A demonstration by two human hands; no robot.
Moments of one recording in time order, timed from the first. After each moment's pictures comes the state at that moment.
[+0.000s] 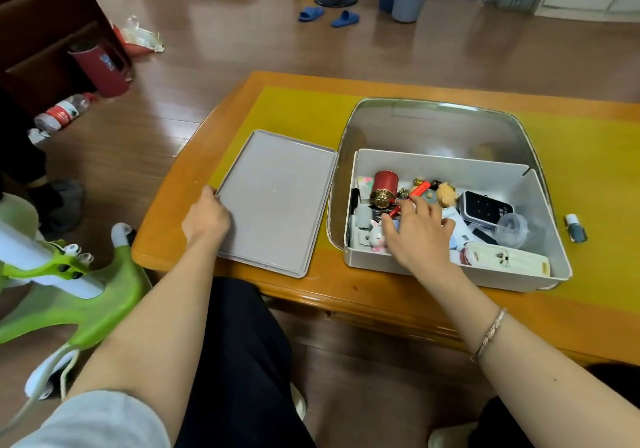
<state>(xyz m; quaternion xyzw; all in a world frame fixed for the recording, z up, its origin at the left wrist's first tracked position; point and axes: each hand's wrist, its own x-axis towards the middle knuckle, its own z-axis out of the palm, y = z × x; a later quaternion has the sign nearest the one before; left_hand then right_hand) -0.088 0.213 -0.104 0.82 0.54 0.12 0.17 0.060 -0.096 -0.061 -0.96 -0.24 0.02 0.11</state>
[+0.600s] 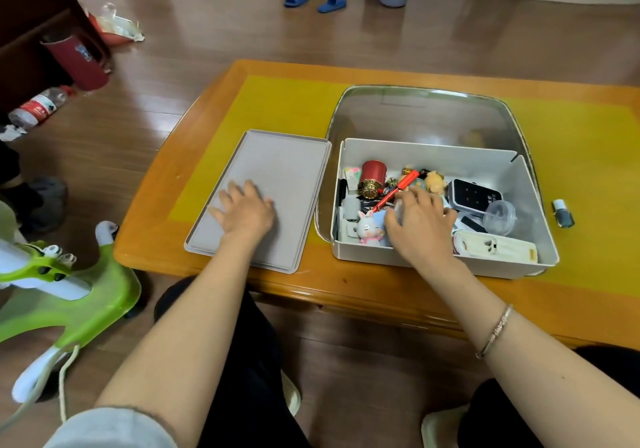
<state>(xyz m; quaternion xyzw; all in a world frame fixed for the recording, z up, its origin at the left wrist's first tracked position) -0.035 0.135 -0.095 0.87 0.48 -0.03 0.13 0.067 -0.112 -0.061 -0.96 -0.24 -0.01 0.14</state>
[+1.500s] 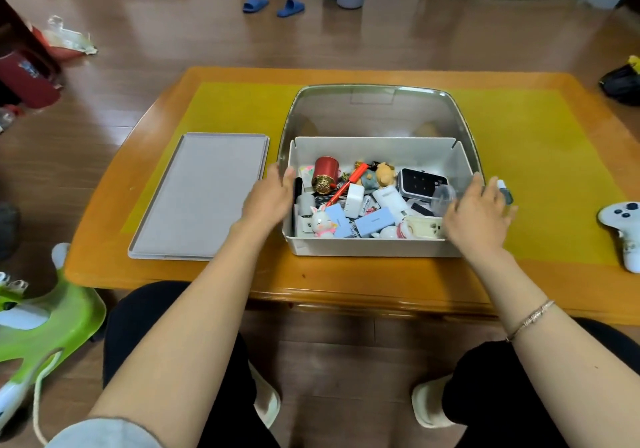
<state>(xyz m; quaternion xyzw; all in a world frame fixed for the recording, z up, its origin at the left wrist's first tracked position) 0.018 0.049 -0.053 0.89 0.31 0.07 0.32 0.121 -0.235 -0.052 -0.99 -0.04 -0.02 0.11</state>
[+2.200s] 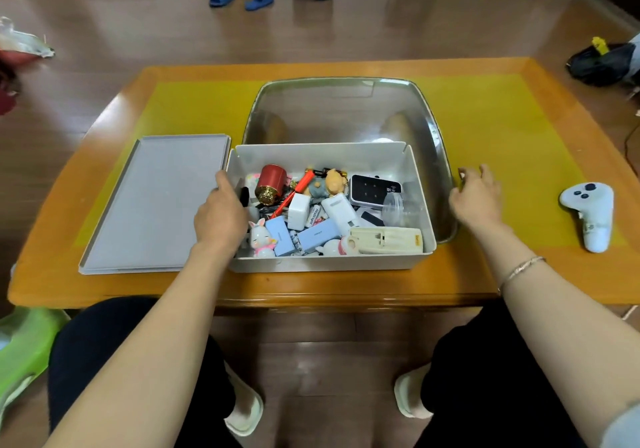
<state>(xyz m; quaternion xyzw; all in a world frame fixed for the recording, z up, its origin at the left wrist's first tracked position) 0.006 0.034 -0.066 0.92 0.35 0.09 0.14 0.196 -0.301 -0.080 -0.98 -0.02 -0.01 0.18</state>
